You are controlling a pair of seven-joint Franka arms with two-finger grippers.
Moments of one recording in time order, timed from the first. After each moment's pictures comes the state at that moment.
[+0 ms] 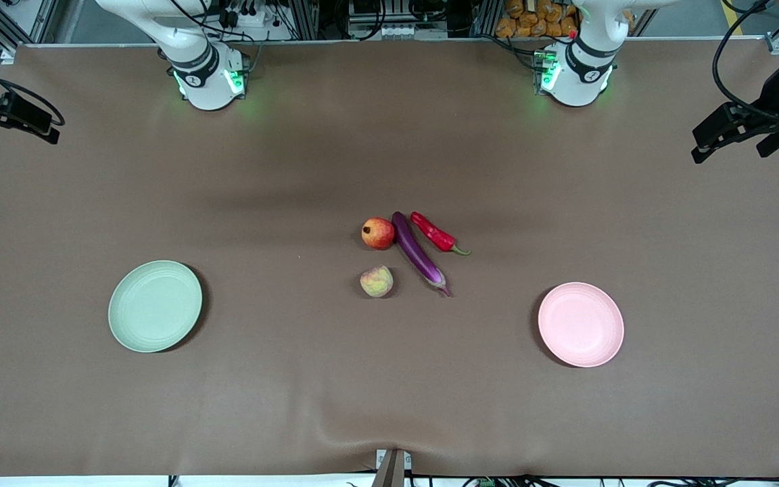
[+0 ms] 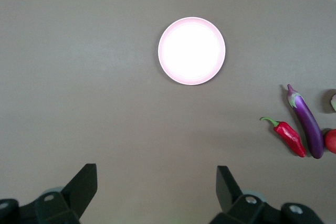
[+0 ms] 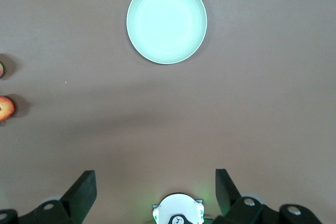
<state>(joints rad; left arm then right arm) 0.02 -0.08 -0.13 -1.55 0.02 1.54 -0.19 -0.04 -0.06 0.02 -1.51 0.00 1.32 0.09</state>
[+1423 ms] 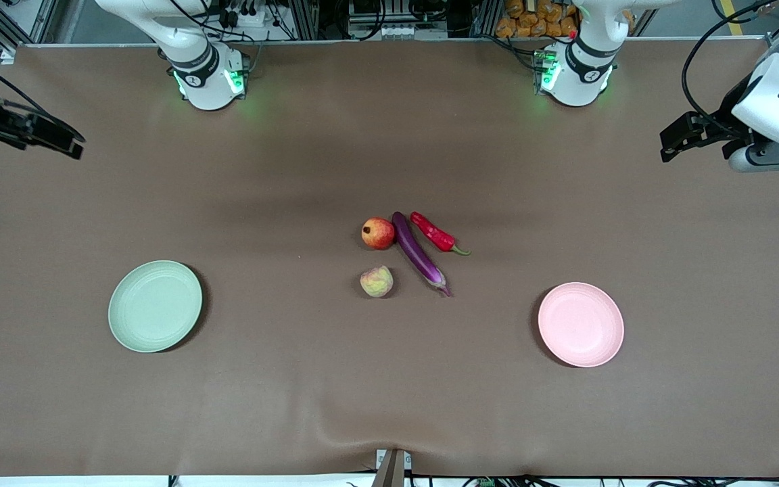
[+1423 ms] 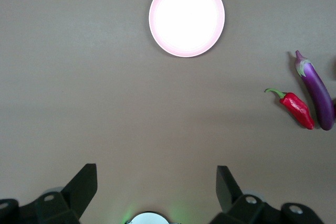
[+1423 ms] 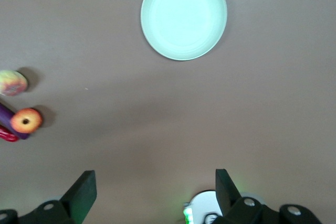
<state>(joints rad) 0.01 -0.07 -0.15 -1.63 0.01 1.50 -0.17 -0.02 0.00 0.02 -1.52 0.11 1.36 0.26</state>
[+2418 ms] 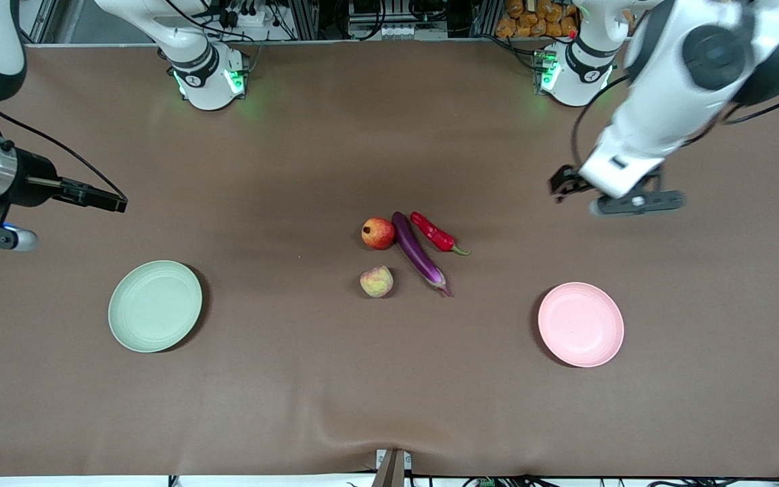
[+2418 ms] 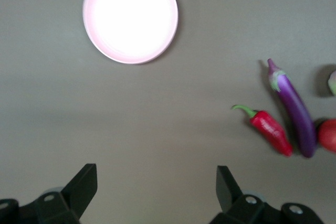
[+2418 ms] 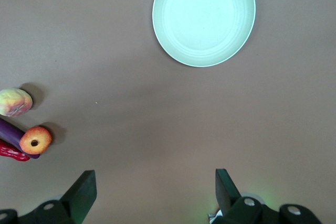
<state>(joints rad) 0.00 0.03 -0.40 -1.89 0.01 1.88 -0.51 0.00 0.15 0.02 -1.52 0.14 1.46 0.31</state>
